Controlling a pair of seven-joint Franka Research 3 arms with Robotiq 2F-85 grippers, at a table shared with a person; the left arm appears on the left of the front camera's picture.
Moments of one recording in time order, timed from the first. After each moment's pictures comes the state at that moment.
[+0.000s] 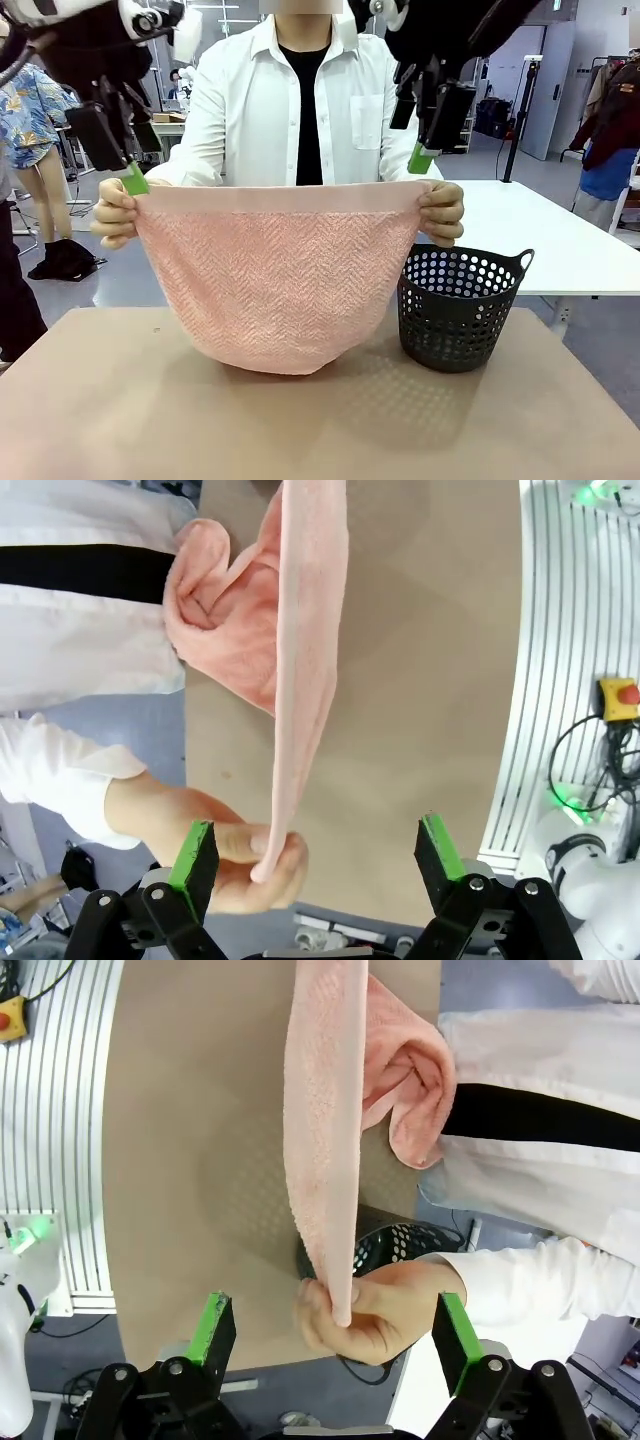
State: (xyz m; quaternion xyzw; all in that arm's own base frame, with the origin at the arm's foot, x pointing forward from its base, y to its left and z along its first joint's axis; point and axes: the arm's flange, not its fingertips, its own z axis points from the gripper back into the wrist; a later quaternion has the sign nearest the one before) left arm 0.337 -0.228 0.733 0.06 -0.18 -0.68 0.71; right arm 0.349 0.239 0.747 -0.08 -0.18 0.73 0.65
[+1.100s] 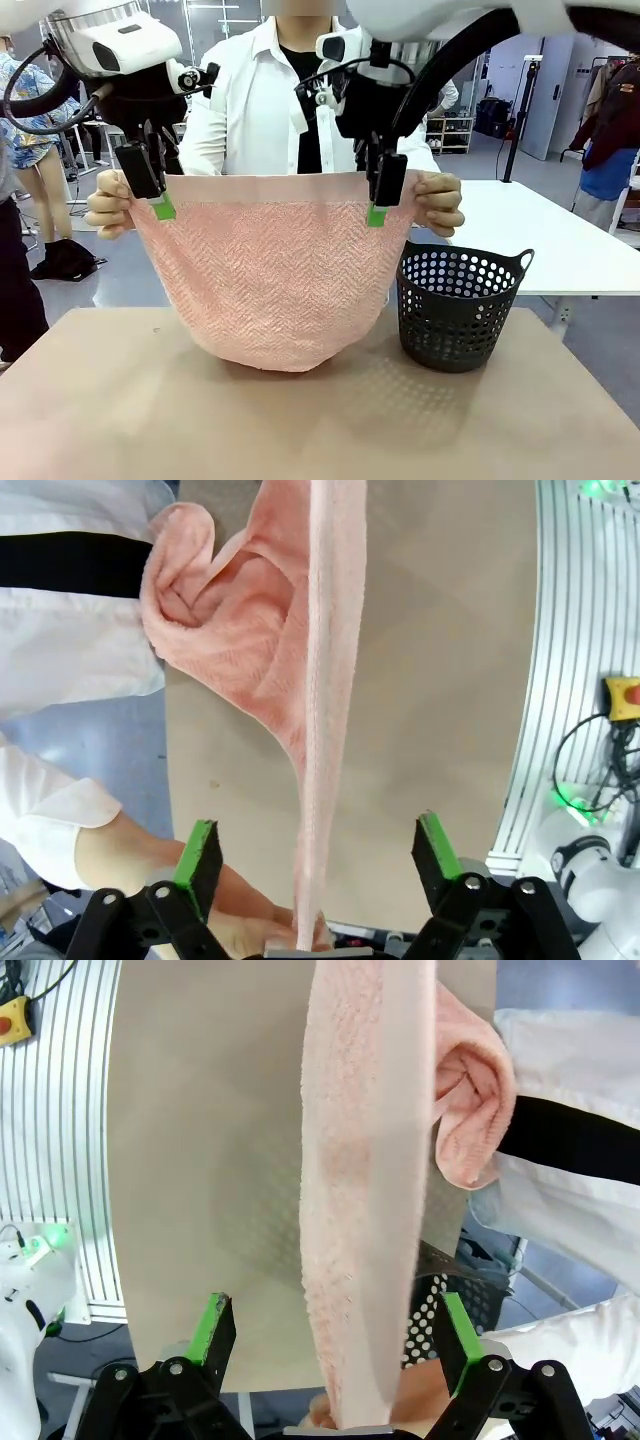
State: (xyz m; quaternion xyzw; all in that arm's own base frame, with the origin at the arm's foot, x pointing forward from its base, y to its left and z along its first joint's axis) left arm 0.394 -0.237 0.691 0.04 -0.14 -0.68 0.72; right arm 0.403 0.286 0.670 -0.05 -0.11 0.73 0.67
